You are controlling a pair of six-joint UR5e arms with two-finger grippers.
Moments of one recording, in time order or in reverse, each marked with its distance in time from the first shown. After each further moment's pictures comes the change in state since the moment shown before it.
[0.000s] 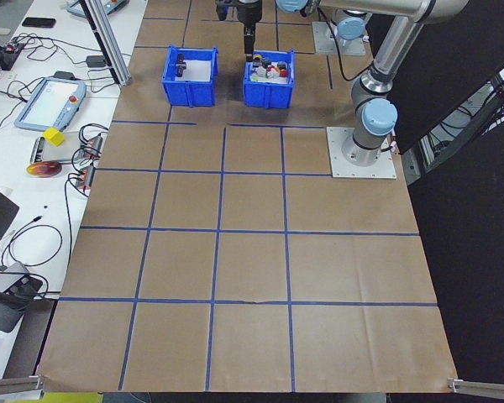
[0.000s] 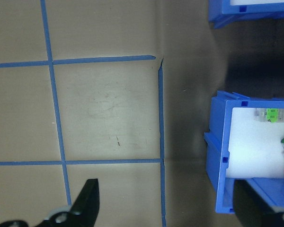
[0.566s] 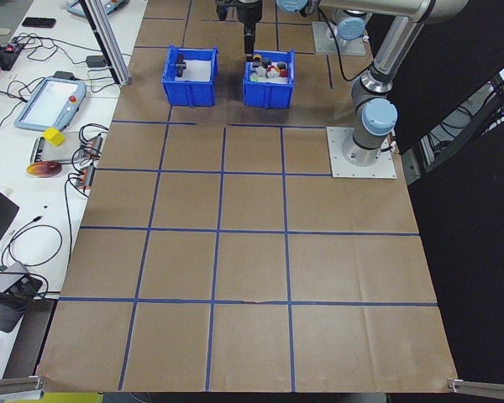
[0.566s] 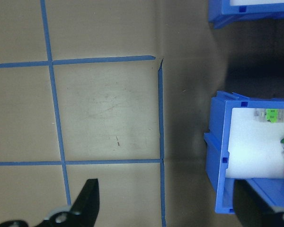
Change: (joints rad) left arm 0.000 0.003 -0.008 -0.001 -0.006 -0.010; right arm 0.000 0.000 -0.002 0.003 0.000 -0.002
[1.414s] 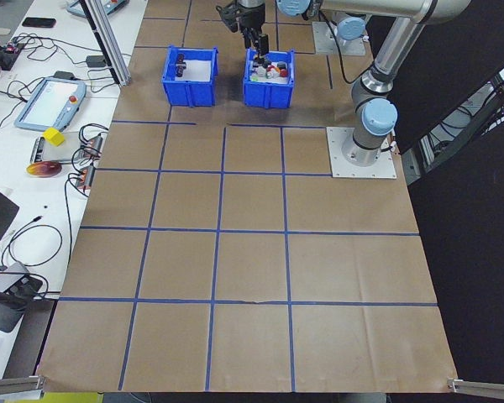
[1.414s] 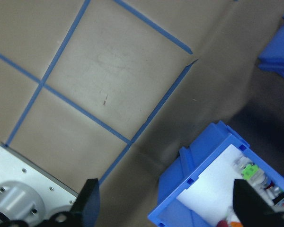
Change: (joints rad) left arm -0.029 0.017 -0.065 -0.002 -0.008 -0.904; right arm 0.006 0.027 -0.030 -0.006 -0.003 -0.197
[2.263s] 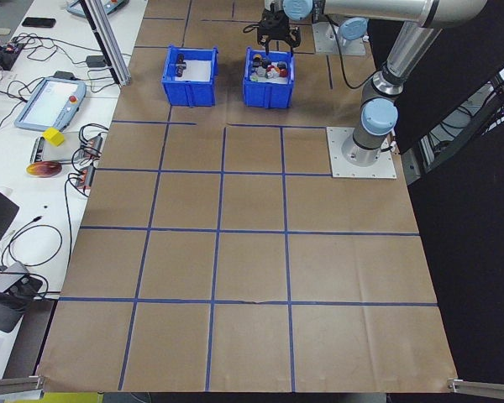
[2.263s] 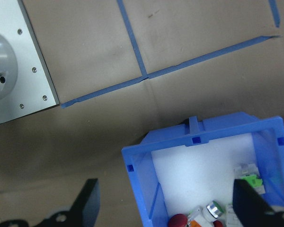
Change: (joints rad) left arm -0.257 0.058 -0.216 0.090 0.002 -0.742; right arm 0.096 0.283 -0.285 -0.003 -0.008 -0.611
